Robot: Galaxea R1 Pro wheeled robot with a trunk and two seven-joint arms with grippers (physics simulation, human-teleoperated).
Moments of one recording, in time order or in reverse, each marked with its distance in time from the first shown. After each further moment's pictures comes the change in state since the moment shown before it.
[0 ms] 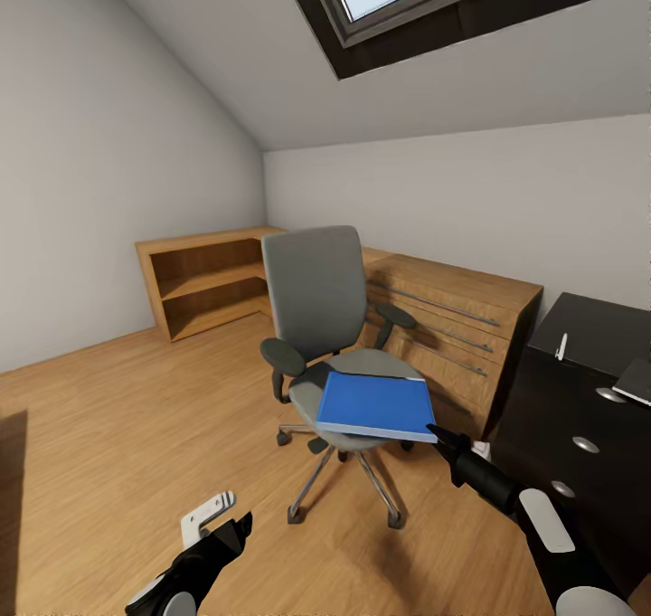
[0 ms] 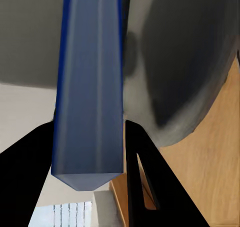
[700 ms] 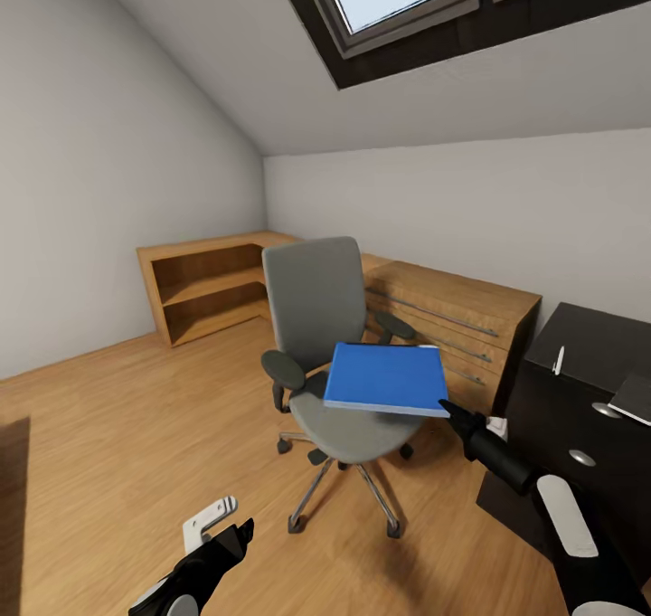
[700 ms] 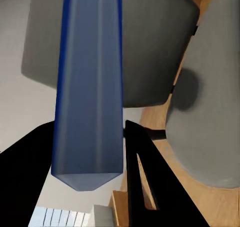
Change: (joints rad) left arm 0.000 -0.002 -0.001 0.026 0.000 0.000 0.000; right arm 0.062 0.002 -0.006 -0.286 -0.002 -0.006 -0.001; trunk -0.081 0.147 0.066
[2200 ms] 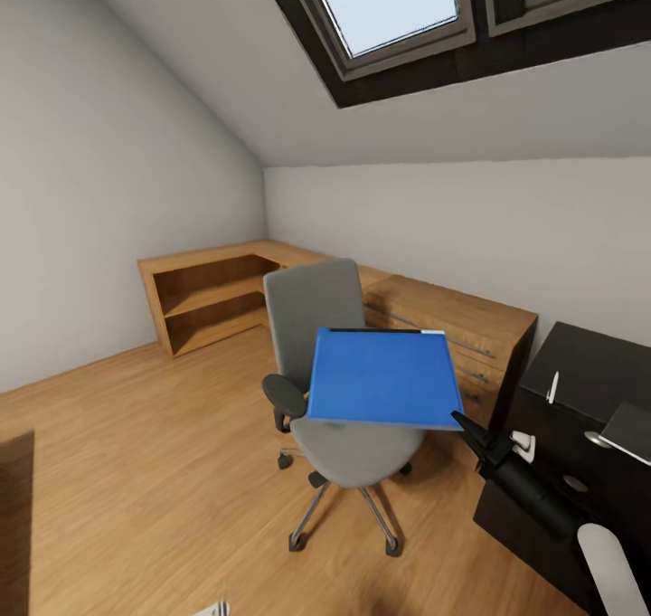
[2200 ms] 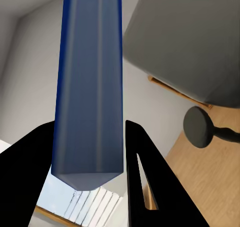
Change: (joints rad) left arm 0.000 0.091 -0.081 0.539 -0.081 -0.243 -0.068; right arm 0.252 0.024 -0.017 -0.389 -0.006 0.072 0.230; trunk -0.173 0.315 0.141
